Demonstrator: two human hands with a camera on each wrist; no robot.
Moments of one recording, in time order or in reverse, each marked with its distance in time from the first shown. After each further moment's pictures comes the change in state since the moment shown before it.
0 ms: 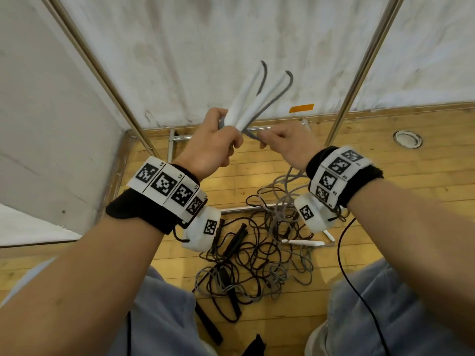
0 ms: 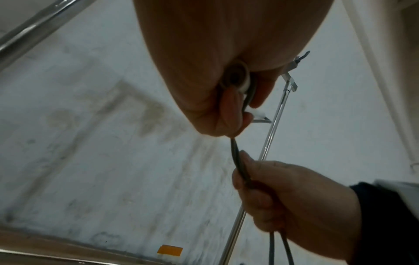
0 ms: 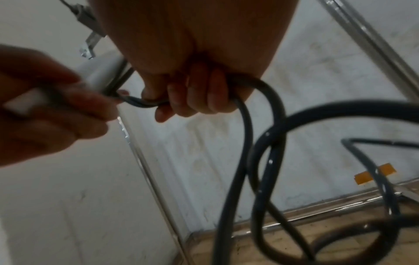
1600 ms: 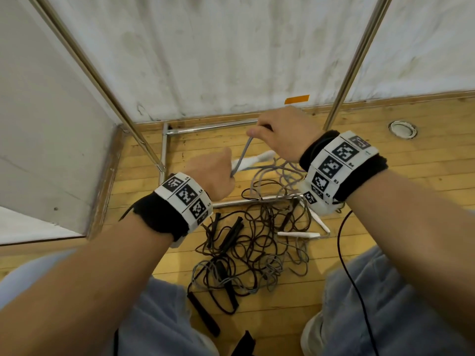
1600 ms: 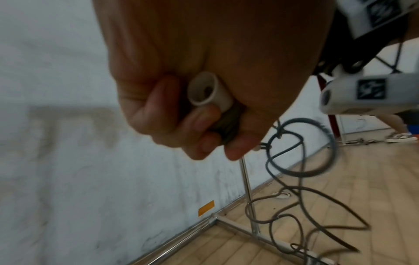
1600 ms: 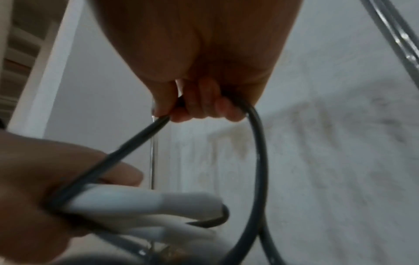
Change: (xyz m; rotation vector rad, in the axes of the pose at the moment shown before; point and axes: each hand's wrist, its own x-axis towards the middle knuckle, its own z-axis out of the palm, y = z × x) left_hand 0.011 -0.061 0.017 1.304 -0.136 -0.003; right_hand -0.002 -0.014 -0.010 -0.423 -0.021 -0.147
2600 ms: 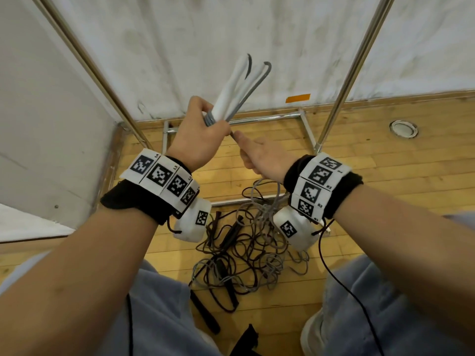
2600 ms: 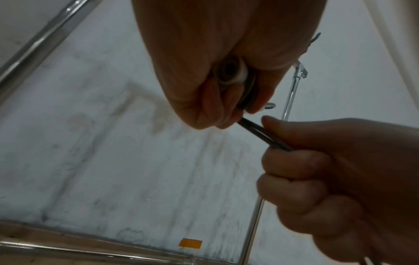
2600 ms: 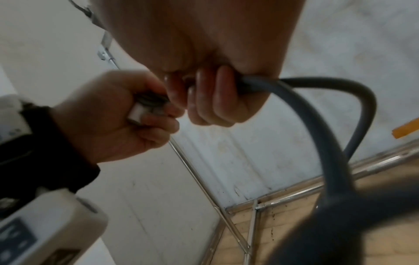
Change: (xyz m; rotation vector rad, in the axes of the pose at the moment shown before) left_hand -0.005 -0.007 -0.048 -1.039 0.346 -0.079; right_hand -0.015 -0.035 0.033 0.647 -0.213 0.223
